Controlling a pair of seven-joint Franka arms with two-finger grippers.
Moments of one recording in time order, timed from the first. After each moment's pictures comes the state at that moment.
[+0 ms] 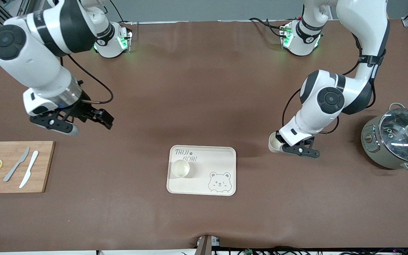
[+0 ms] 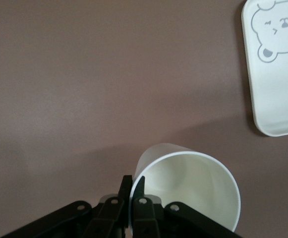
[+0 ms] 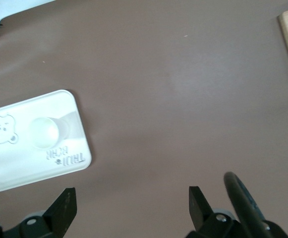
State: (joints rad) left arm -0.18 0.34 -0.14 -1.90 0.02 2.32 -0.10; right arm 0.29 0.17 0.03 -1.62 0.00 1.89 0.66
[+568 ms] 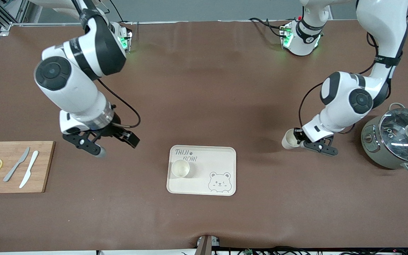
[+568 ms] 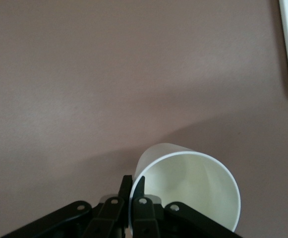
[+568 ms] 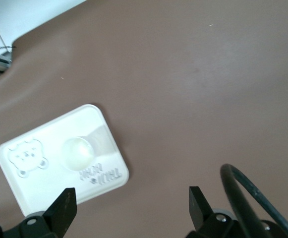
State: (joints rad) left arm 0.22 0.31 -0.40 -2.07 0.00 2.43 0.12; right arm 0.38 0.41 0.03 -1.37 0.00 1.90 0.90
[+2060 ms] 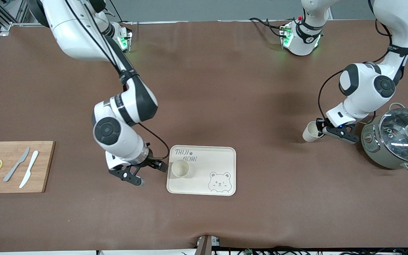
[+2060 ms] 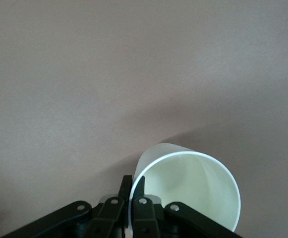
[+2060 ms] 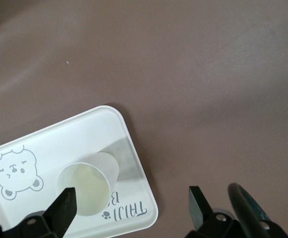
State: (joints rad) left arm 0.51 0.24 -0.50 -2.33 0.00 2.66 0.41; right arm 0.39 0.73 0.01 -1.24 0.11 2.07 0.75
